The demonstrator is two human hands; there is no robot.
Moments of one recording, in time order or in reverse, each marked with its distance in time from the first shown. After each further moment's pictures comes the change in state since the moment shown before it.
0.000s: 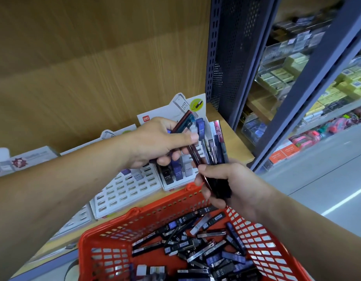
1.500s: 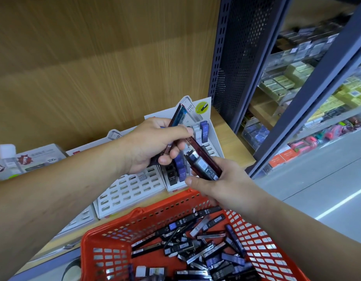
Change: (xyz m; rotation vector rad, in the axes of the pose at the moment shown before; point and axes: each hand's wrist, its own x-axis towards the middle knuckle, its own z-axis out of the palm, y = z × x) left_hand -0.019 -0.002 -0.012 -0.212 0.050 0.048; right_hand -0.006 -0.005 0.023 -0.449 0.086 -0.174
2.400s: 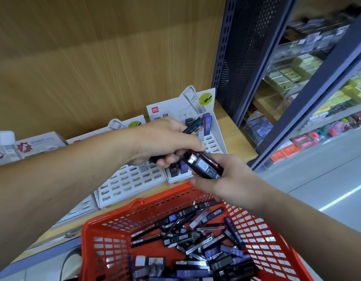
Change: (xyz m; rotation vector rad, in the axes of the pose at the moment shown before) left_hand -0.013 0.010 0.009 0.403 -0.182 -0.134; right_hand 0.002 0.005 -0.002 -0.164 -0.046 -0.028
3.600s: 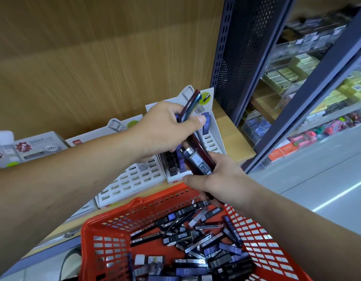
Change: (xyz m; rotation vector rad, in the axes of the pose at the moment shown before) left_hand 0.013 -0.005 0.005 -0.045 0.357 0.255; right_hand 0.004 -0.002 0.013 0.121 -0.005 0.093
